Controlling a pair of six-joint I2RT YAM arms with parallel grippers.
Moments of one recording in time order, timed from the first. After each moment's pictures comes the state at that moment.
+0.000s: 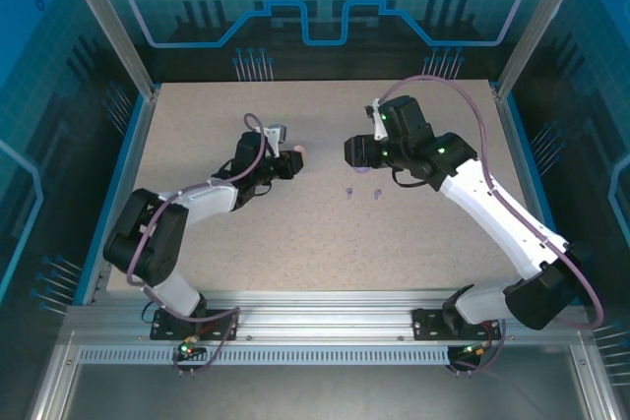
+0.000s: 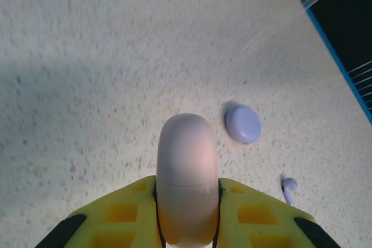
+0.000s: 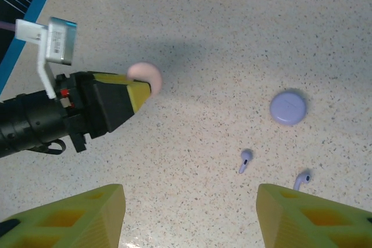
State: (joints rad) left arm -0.36 1.66 0.85 0.27 0.28 -0.51; right arm 0.58 1.37 1.40 -0.79 -0.02 0.42
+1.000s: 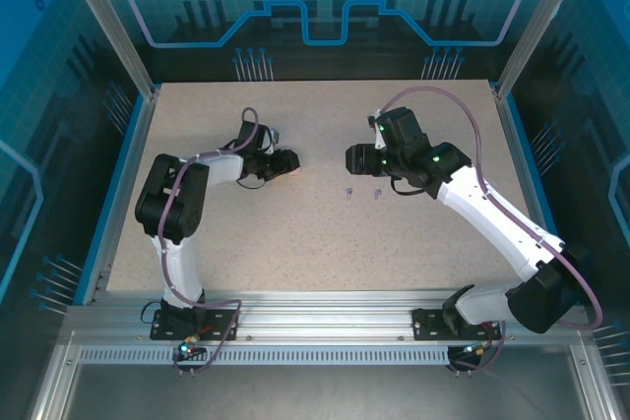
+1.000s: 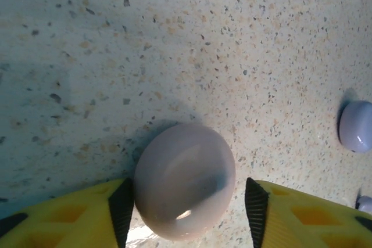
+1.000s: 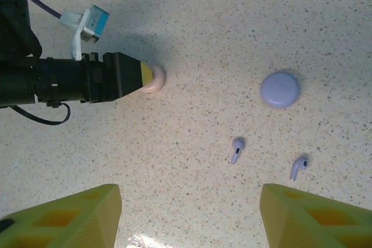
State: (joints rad) left arm -0.22 1.97 1.15 -0.11 0.40 -0.57; right arm 0.58 1.35 1.29 -0.73 0.01 0.47
